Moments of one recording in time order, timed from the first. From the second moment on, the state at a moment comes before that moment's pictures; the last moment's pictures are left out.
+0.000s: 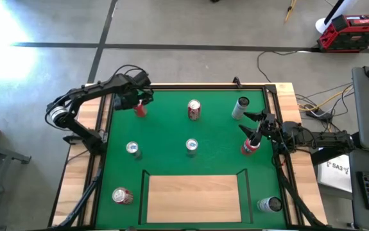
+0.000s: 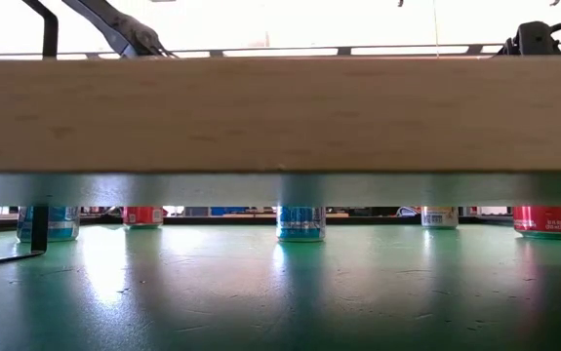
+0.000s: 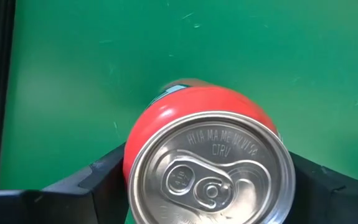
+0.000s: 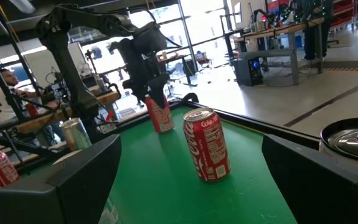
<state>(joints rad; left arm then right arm) 0.75 1.53 1.09 -0.97 -0.10 -1.10 -0.03 0.05 0.01 0.08 0.39 0.25</state>
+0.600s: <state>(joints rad) 0.58 1.53 1.27 -1.15 -0.02 -1.50 -0.03 0.05 0.01 0.08 0.39 0.25</state>
